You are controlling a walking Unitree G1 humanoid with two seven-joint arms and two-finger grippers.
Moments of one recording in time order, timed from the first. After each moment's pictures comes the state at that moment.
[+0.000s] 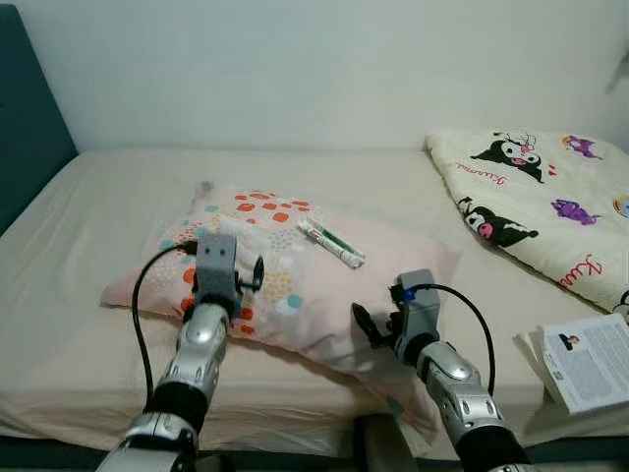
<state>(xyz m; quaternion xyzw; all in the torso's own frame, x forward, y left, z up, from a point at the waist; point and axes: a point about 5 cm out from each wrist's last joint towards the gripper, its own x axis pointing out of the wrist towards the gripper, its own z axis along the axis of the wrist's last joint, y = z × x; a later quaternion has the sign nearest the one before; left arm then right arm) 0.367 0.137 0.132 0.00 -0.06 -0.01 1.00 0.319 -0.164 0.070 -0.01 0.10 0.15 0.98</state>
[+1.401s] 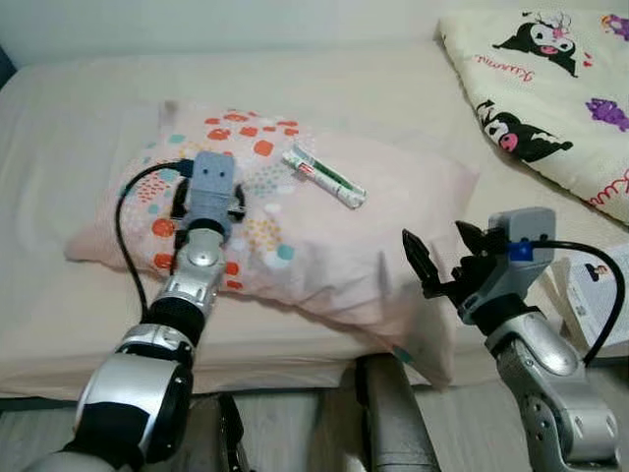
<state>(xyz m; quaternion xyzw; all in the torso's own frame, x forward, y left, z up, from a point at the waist) 0.402 0.162 0.197 0.13 -0.10 0.12 0.98 0.272 -0.182 0.214 0.00 -0.08 0.13 0.99</state>
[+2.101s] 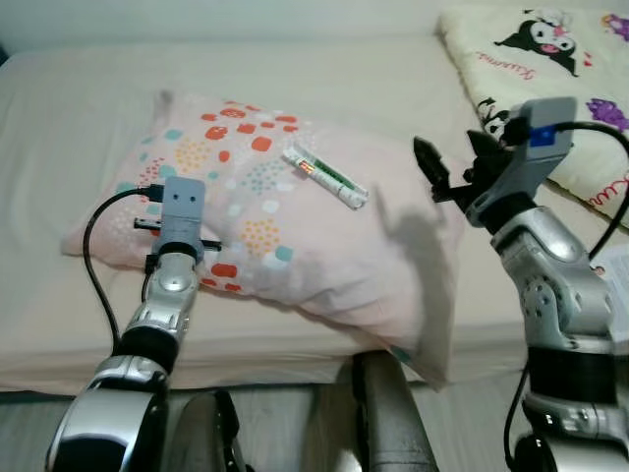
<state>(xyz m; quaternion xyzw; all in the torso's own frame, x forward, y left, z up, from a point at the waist) 0.374 0.208 0.173 0.11 -0.10 0.15 0.98 0.357 -0.202 0.280 0.01 -0.14 0.14 0.98</state>
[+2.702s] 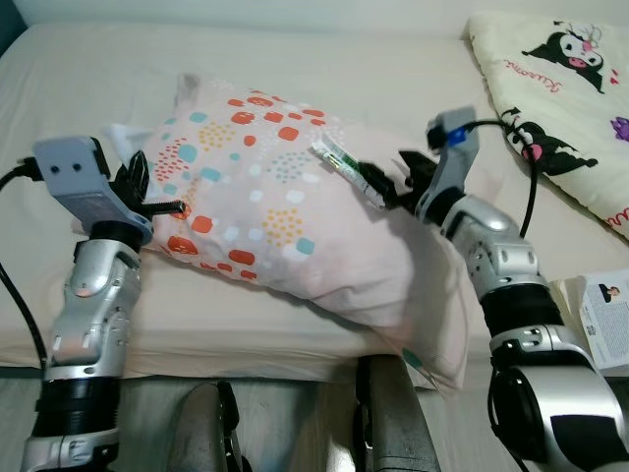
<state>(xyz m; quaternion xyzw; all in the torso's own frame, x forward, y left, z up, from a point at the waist) 0.315 0.223 0.263 -0.07 -0.24 0.05 0.97 0.401 -0.172 0.228 -0.02 -0.01 0.23 0.97</state>
